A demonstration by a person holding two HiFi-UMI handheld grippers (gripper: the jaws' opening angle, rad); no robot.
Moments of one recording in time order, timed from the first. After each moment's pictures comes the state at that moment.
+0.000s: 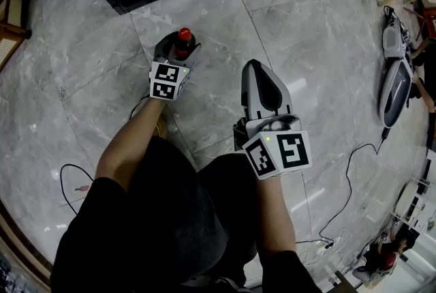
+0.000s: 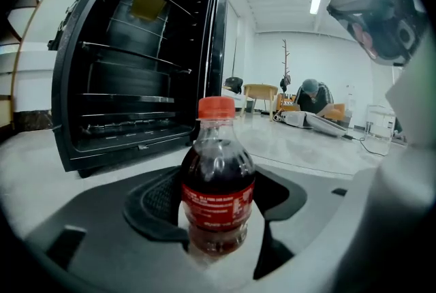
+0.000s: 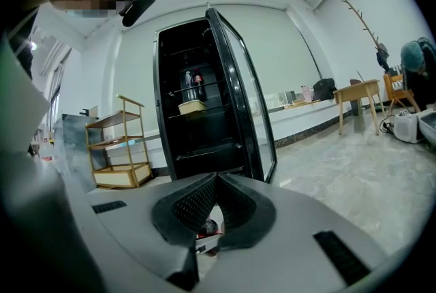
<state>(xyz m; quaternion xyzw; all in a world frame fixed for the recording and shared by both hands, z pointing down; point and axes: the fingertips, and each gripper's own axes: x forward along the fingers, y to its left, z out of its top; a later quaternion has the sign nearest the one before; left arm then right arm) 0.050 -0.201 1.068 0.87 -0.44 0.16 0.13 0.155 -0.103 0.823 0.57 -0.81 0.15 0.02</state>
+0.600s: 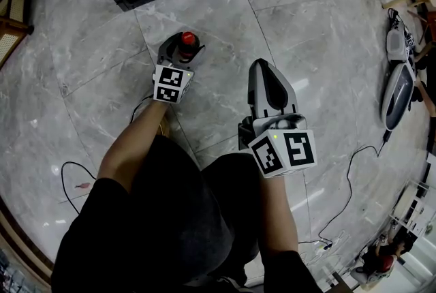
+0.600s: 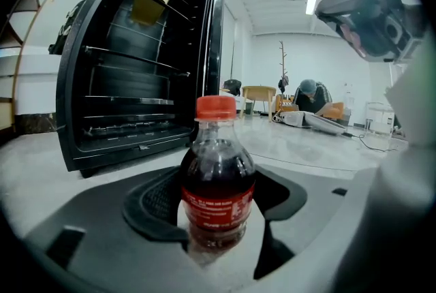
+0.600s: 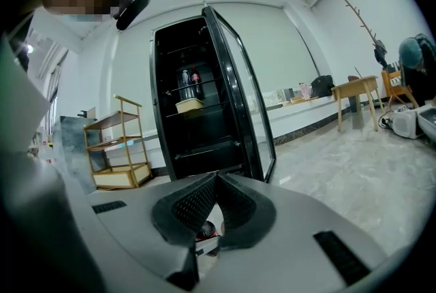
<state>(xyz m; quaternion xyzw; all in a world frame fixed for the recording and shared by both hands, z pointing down) 0.049 -0.193 1.071 0.88 -0.44 0.15 0.11 0.157 -0.108 0.829 0.57 -0.81 0.16 0.02</state>
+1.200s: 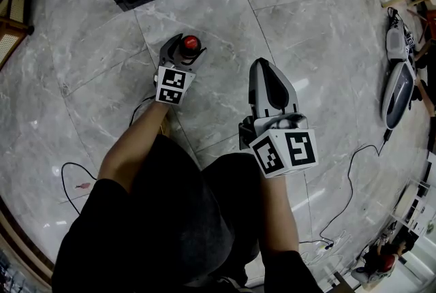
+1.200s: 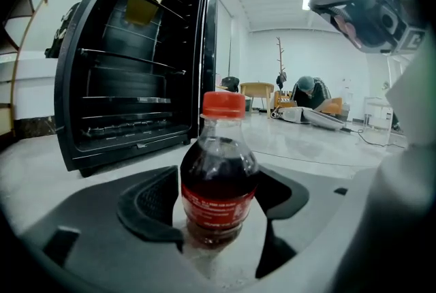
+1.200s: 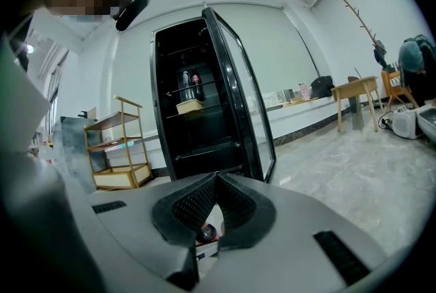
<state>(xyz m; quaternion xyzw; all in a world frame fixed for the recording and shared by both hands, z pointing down) 0.053 -0.185 1.076 0.88 -0.44 0.17 0.10 0.158 -0.104 0.827 0.57 -0.81 0.16 0.01</state>
